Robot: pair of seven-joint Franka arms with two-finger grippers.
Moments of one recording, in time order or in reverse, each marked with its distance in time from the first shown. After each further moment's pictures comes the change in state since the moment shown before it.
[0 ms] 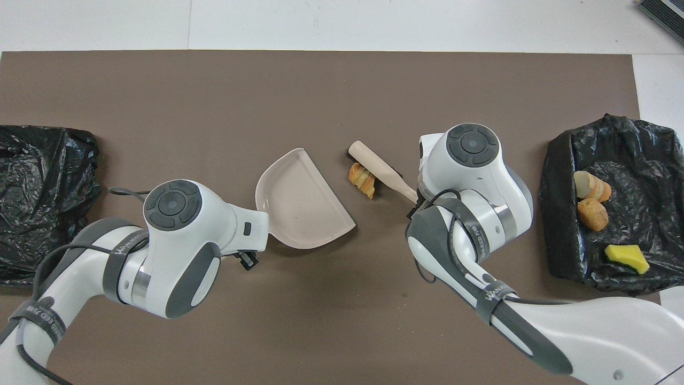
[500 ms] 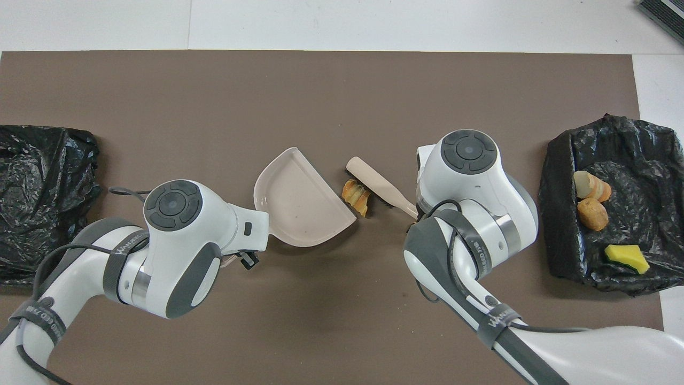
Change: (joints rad) left arm -0.001 -0.001 0.000 0.004 0.000 0.006 -0.003; right arm -0.023 -0.111 0.004 0.001 0.062 -0.178 -0.036
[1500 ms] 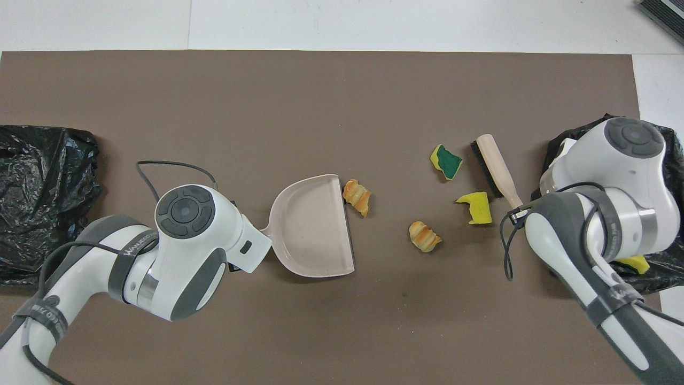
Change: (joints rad) left arm -0.014 0.000 -0.002 0.002 0.093 0.022 0.453; right arm -0.319 -0.110 -0.011 -0.183 0.001 0.075 0.253
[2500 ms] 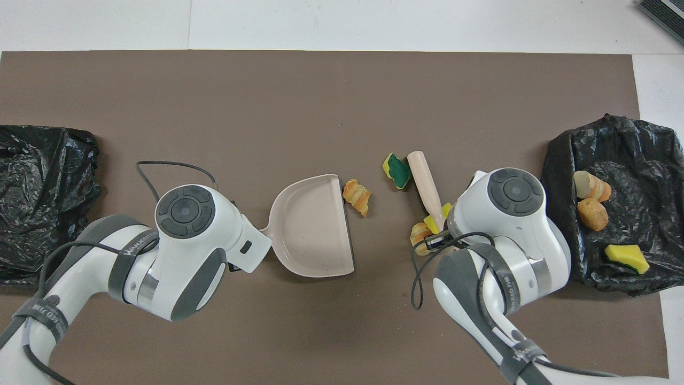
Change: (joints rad) left arm 0.000 0.001 0.001 -0.001 0.000 0.001 0.000; right arm 0.281 -0.037 0.016 -0.102 0.114 0.137 0.203
